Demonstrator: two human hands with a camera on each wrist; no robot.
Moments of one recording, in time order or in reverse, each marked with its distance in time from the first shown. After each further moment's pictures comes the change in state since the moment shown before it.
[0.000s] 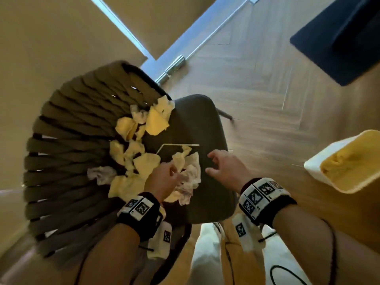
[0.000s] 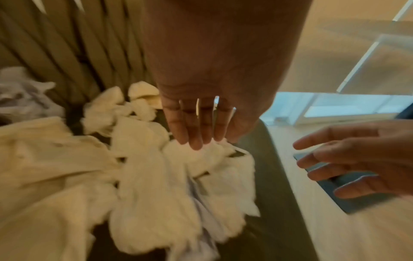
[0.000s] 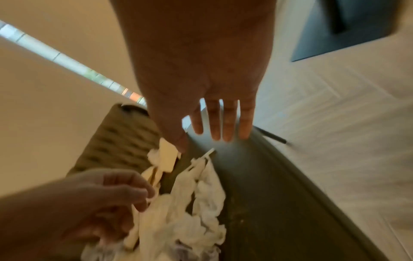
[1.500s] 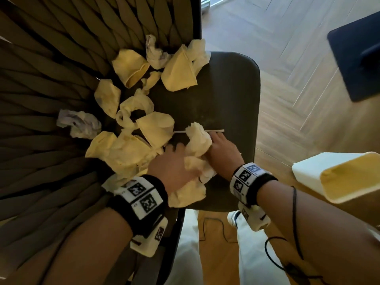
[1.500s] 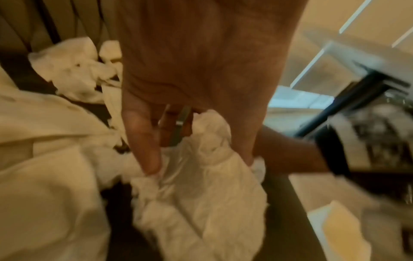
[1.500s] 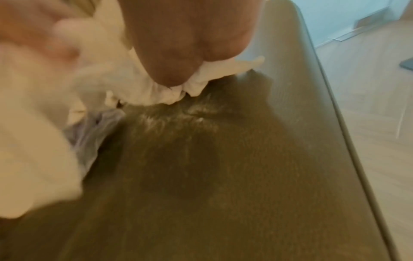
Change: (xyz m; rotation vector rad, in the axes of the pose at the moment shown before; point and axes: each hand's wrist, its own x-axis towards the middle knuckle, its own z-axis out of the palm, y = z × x) left_hand 0.024 -0.076 0.042 0.032 -0.218 0.056; right_hand 0.076 -0.008 0.112 -0.685 -0.083 -0.318
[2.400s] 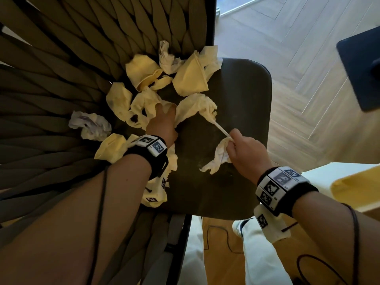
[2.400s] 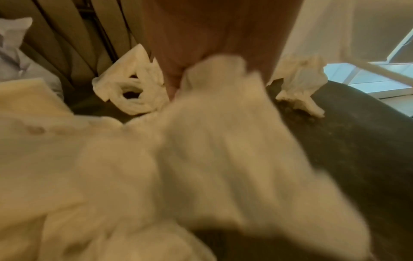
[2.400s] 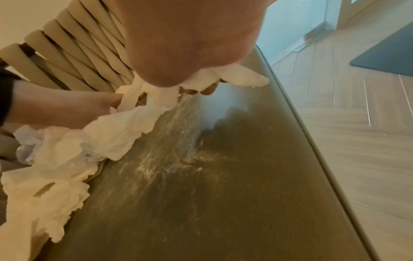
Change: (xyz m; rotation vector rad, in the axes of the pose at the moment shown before) left_hand 0.085 -0.042 -0.048 -0.048 0.260 -0.047; right_hand -0.005 0.016 -0.023 0.136 0.189 0.178
